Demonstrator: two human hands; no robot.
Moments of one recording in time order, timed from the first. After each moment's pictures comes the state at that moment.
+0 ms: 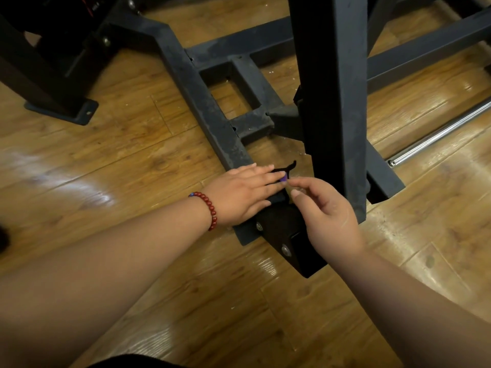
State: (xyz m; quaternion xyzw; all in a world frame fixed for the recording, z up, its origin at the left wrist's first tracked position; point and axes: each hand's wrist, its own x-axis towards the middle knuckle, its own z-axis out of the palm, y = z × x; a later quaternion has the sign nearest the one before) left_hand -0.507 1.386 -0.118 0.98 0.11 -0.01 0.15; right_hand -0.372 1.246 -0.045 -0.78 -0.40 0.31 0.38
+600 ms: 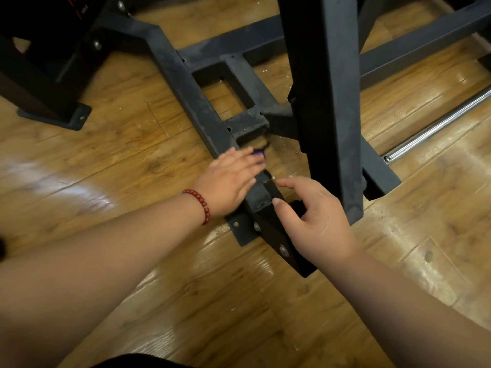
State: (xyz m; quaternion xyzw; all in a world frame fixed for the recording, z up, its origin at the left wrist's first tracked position) left_hand -0.510 1.396 -0.121 0.95 0.22 0.06 0.19; right_hand -0.381 1.247 -0.042 -0.78 -0.52 0.21 0.29
